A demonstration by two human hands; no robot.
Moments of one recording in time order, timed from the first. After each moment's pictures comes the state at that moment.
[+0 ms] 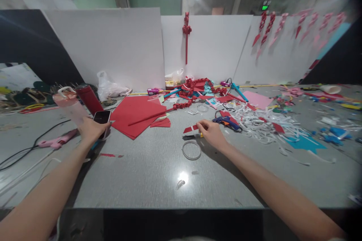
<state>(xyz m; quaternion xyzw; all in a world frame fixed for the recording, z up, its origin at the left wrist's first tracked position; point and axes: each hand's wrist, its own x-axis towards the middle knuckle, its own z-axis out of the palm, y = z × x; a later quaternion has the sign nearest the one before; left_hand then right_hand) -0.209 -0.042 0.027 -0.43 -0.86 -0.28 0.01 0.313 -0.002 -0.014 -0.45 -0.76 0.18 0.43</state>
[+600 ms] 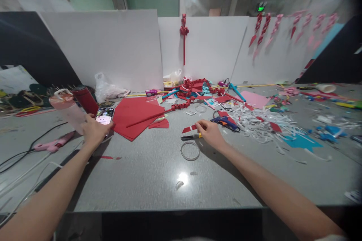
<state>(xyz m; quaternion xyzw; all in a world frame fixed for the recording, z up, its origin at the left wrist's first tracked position) -0.189 -0.037 0.018 -0.41 -0.86 -0.29 0.08 0.315 -0.001 -0.012 -0.45 -0.76 0.17 0.43</state>
